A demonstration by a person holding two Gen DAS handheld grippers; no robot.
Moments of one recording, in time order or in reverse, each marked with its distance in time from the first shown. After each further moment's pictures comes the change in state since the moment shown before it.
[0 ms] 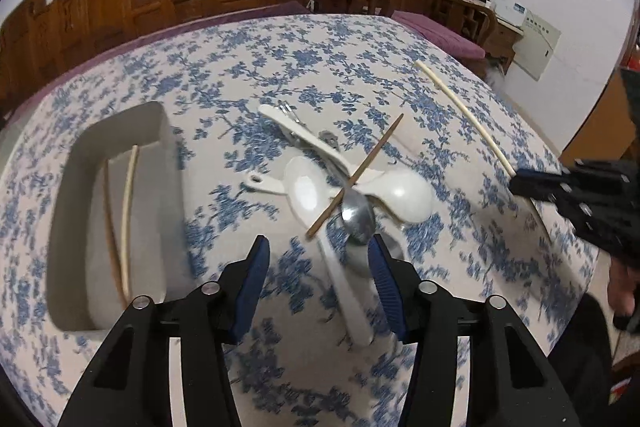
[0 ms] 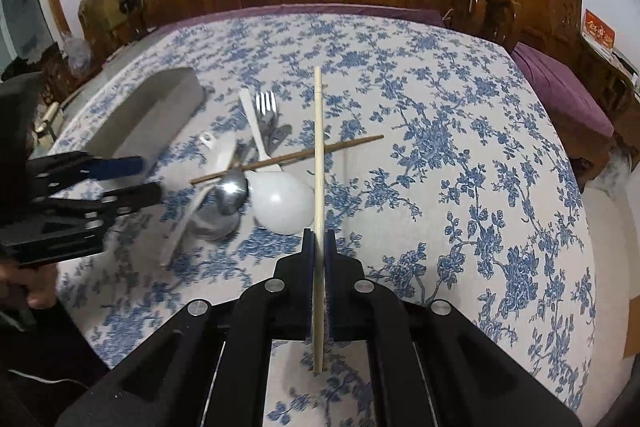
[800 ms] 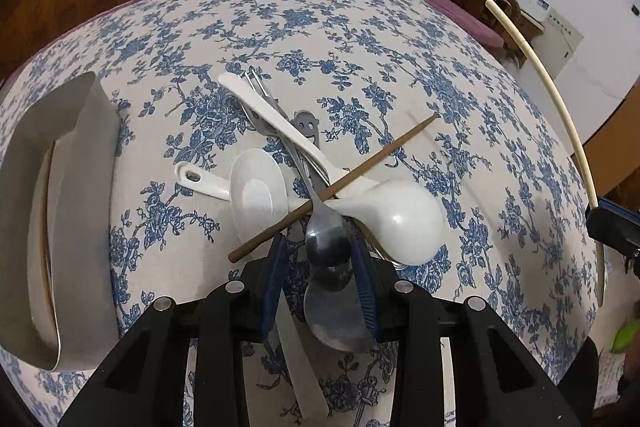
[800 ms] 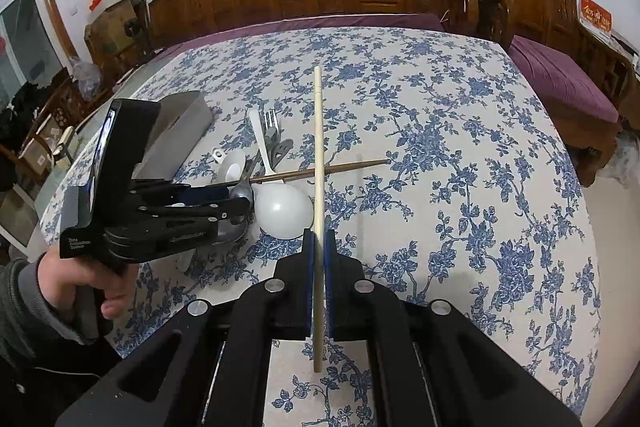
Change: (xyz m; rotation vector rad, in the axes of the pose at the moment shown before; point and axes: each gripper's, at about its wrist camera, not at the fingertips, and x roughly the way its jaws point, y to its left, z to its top) left arm 0.065 -0.018 0.017 -0.076 0.113 0.000; right arm -0.020 -0.018 -0.002 0.056 -0.033 0.058
